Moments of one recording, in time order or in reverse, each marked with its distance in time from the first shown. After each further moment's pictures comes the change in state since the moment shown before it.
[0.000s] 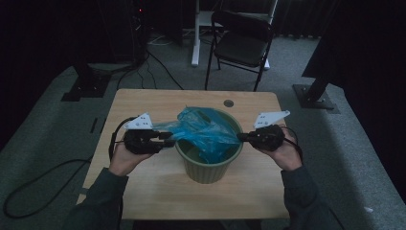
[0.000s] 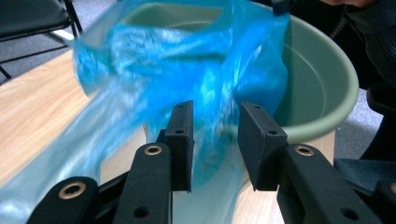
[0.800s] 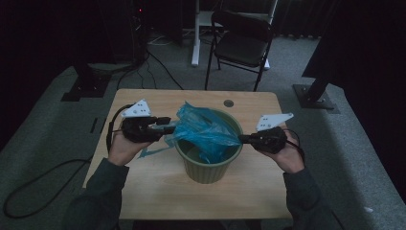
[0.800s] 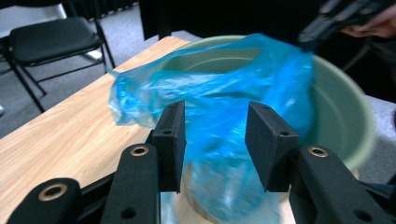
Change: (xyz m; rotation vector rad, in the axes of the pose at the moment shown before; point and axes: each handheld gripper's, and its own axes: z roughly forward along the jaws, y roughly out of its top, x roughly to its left) left arm 0.015 0.033 -0.005 -0.029 0.089 0.003; right arm 0.005 -0.003 -0.006 -0.014 0.006 -0.007
